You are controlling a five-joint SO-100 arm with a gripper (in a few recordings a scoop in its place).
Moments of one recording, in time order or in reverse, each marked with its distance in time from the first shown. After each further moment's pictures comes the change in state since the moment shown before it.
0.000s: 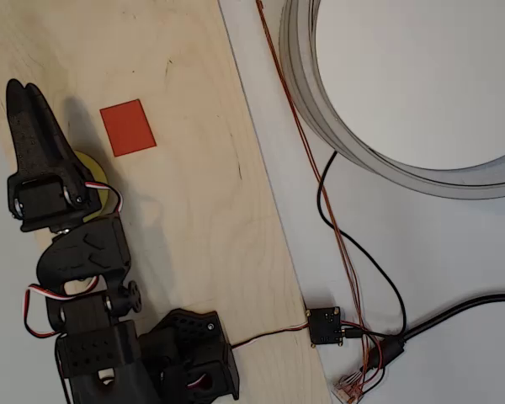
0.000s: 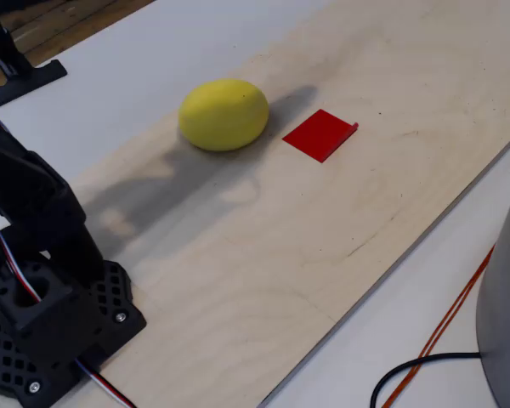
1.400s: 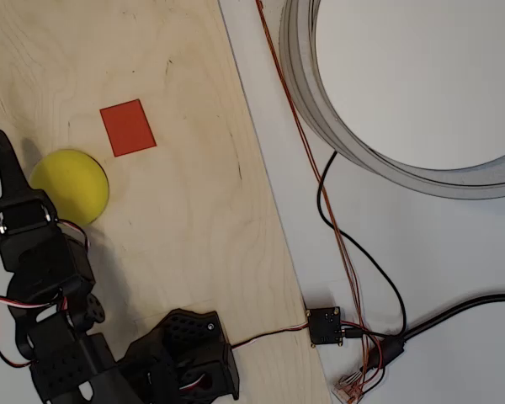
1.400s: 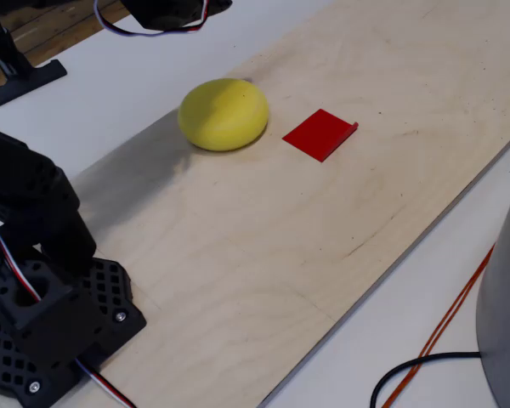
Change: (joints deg) arm -16.0 3.9 7.4 28.4 32.0
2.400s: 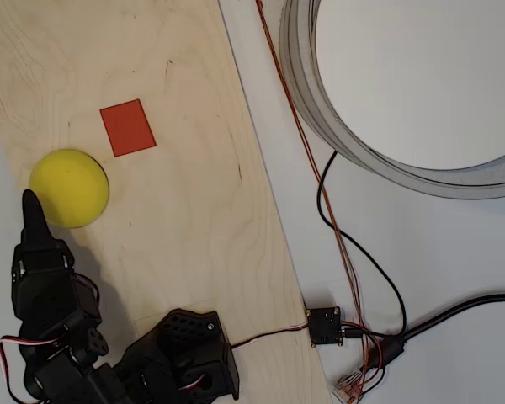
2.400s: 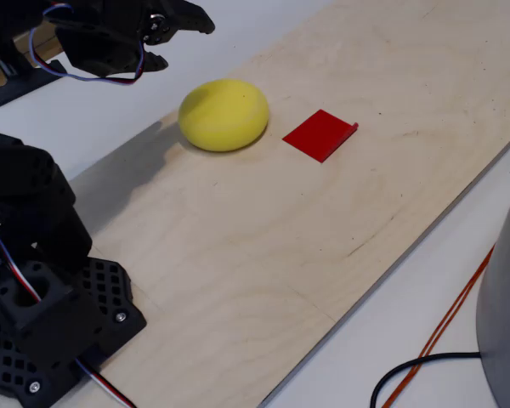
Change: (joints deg) arm -6.3 15.9 11.4 18.5 13.2
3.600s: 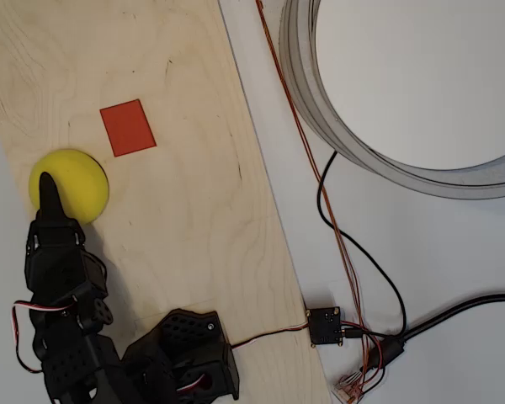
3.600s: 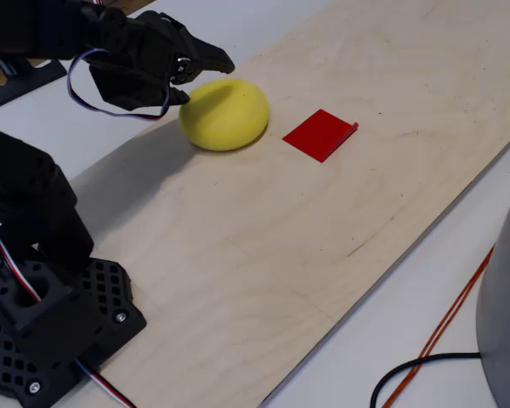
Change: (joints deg) arm 2.5 -19.1 4.9 -21.6 0.4
